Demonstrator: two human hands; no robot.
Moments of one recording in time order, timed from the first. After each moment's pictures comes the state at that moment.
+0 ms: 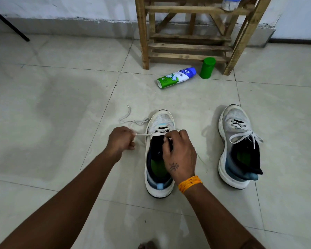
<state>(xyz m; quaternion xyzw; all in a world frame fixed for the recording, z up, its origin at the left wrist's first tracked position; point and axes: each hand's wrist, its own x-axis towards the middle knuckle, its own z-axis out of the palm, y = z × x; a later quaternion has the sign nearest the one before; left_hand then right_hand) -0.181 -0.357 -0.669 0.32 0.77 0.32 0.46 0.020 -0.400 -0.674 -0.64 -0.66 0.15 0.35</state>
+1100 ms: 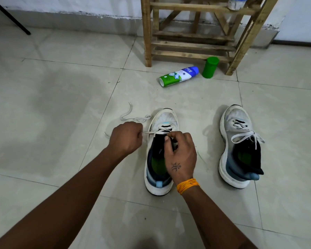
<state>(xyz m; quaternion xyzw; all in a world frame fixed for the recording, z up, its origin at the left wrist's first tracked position) -0.182 -0.361 -0.672 0.73 0.68 0.06 0.06 0.013 -0.406 -0.685 -0.65 -0.60 0.20 0.43</state>
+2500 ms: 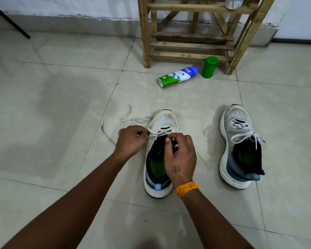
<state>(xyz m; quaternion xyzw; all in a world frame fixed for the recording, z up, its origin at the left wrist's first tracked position) -0.155 -0.364 -0.669 0.54 0.74 0.26 0.32 0.014 -0.410 -0.686 -0.65 -0.58 0.21 0.45</state>
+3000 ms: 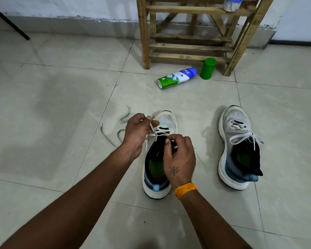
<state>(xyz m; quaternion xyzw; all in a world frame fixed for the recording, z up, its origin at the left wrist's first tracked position) -0.118 -0.347 -0.639 0.29 0.62 0.50 0.53 0.014 -0.411 -0.684 -0.66 -0.57 0.21 0.45</state>
